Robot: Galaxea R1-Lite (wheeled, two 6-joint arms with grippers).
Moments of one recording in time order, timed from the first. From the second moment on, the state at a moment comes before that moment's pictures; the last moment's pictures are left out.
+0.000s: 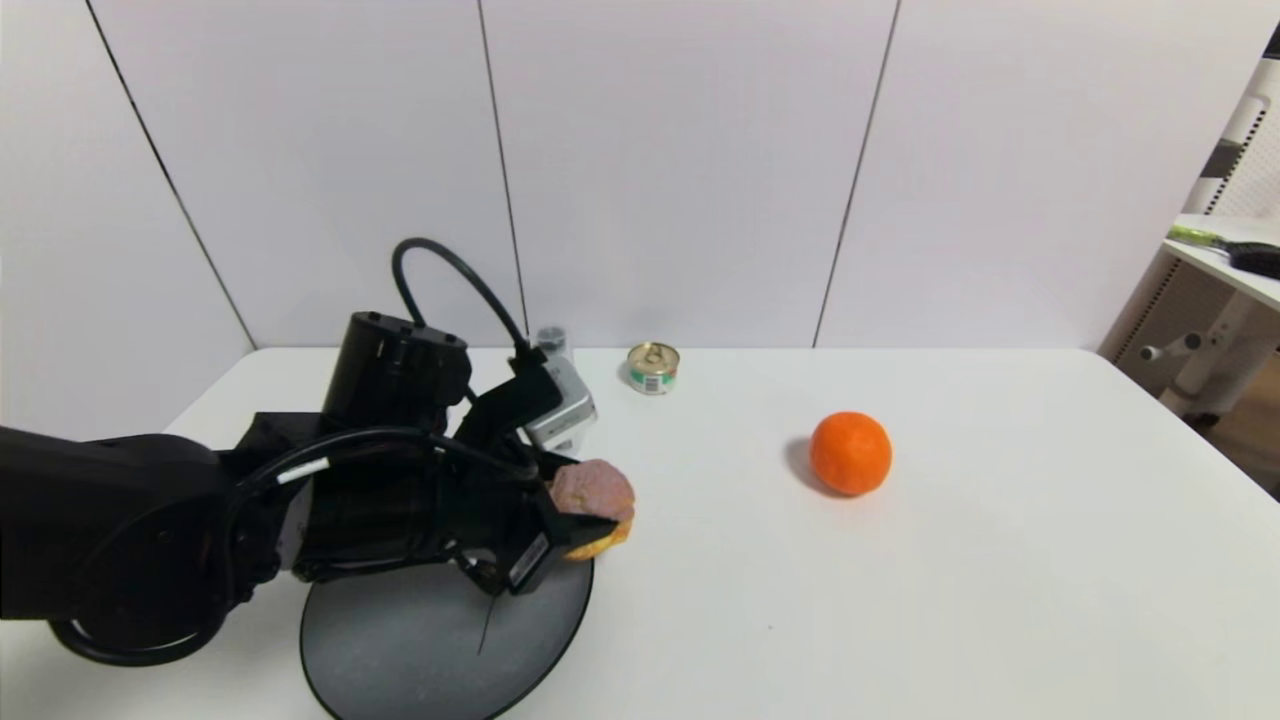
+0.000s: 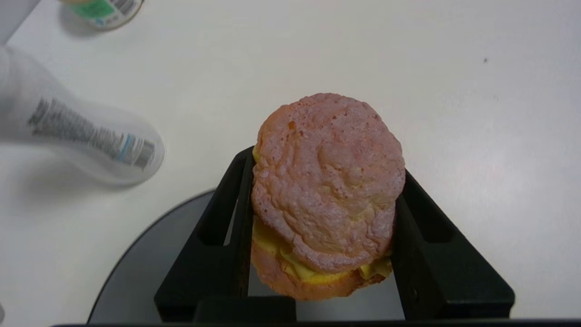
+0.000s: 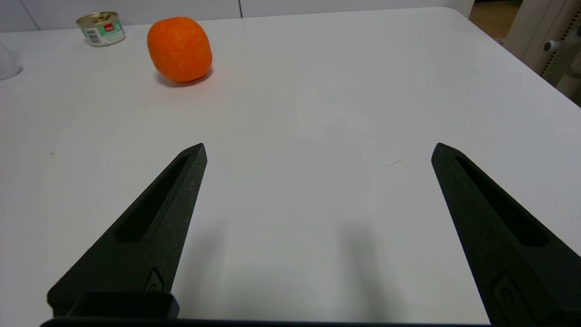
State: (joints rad) left arm -0.60 1.65 -0.81 -0.30 -0.26 0.38; right arm 0.00 0.00 0.00 0.00 -0.02 0.05
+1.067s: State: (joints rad) left arm -0.36 1.52 -0.57 -0.37 -0.26 0.43; right arm 0.00 0.00 0.00 0.00 -0.02 0.05
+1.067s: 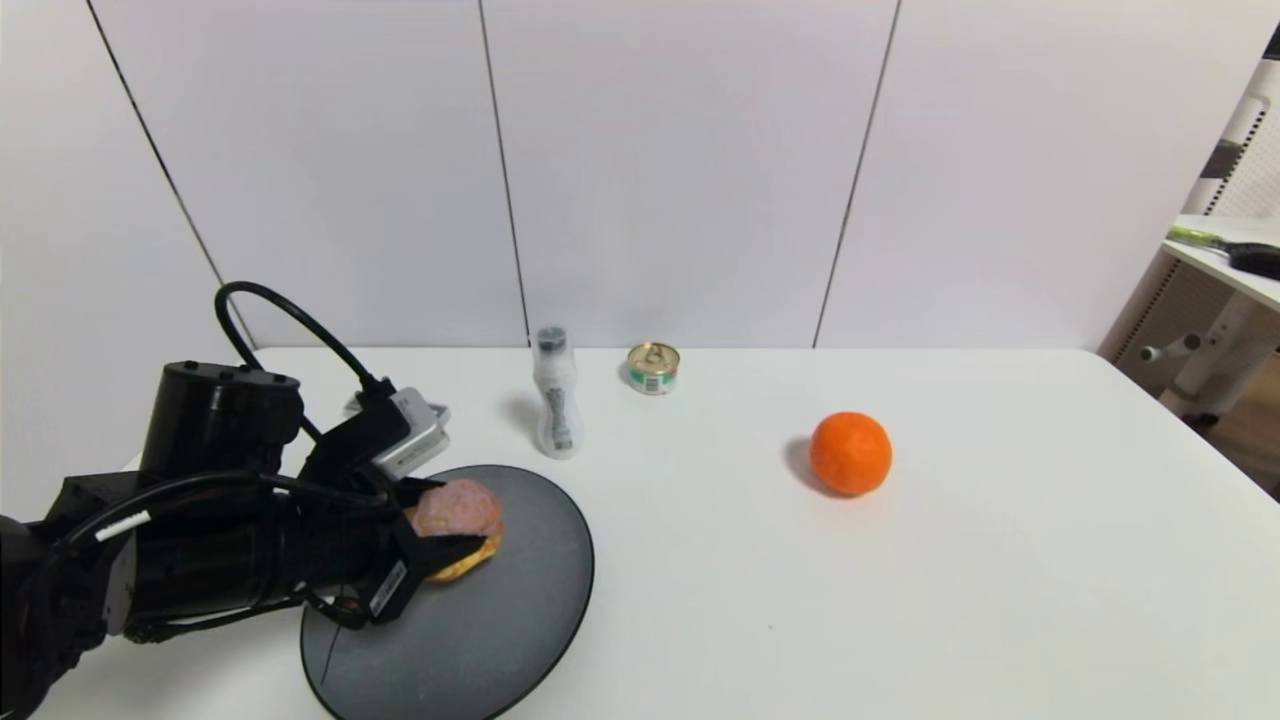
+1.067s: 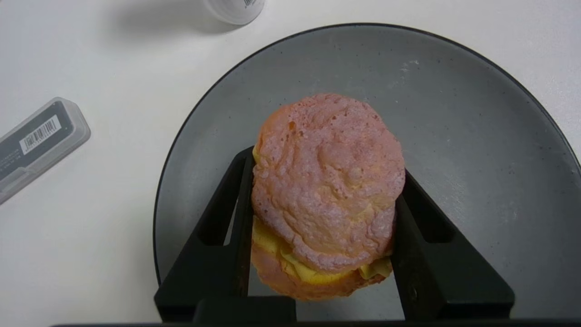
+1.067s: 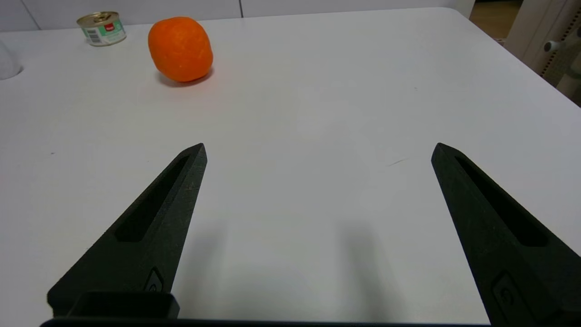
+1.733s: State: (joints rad) left arm -0.36 1.58 -0.56 -0.42 -0.27 0.43; right arm 0.00 0.00 0.00 0.00 -0.02 0.04
